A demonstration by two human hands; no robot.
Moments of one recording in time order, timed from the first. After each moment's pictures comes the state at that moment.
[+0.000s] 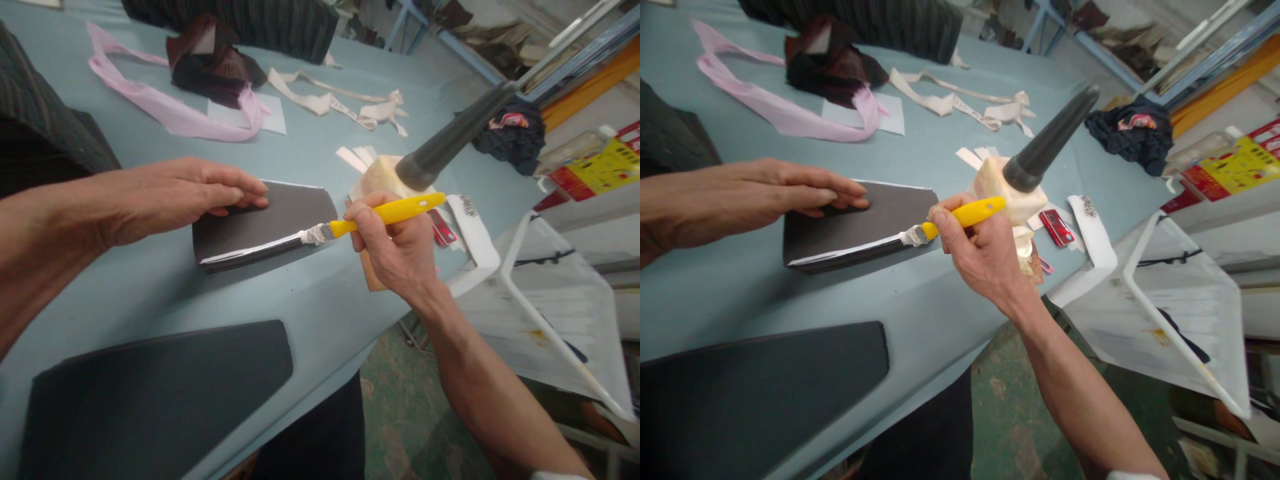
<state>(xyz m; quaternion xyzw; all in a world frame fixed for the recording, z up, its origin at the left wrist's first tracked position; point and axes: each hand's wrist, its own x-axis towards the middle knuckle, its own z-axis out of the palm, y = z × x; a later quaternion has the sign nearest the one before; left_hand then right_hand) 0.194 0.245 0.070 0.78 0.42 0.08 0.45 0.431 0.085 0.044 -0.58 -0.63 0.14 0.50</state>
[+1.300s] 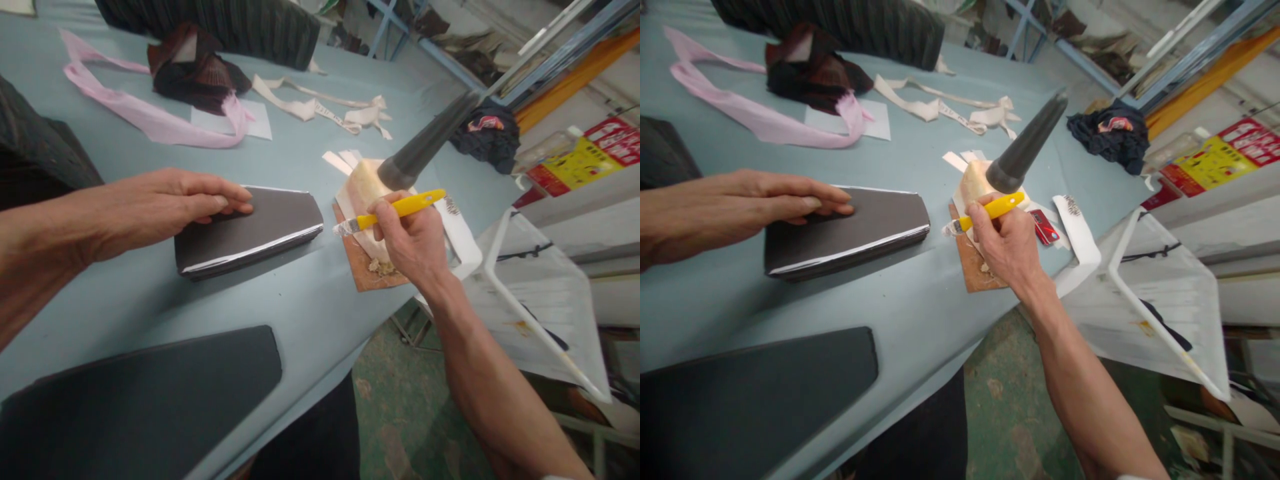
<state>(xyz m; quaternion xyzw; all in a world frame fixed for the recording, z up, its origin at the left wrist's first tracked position) 0.199 0.246 0.073 0.78 0.45 0.06 0.44 0.485 0.076 0.044 -0.70 -0.56 0.04 0.44</state>
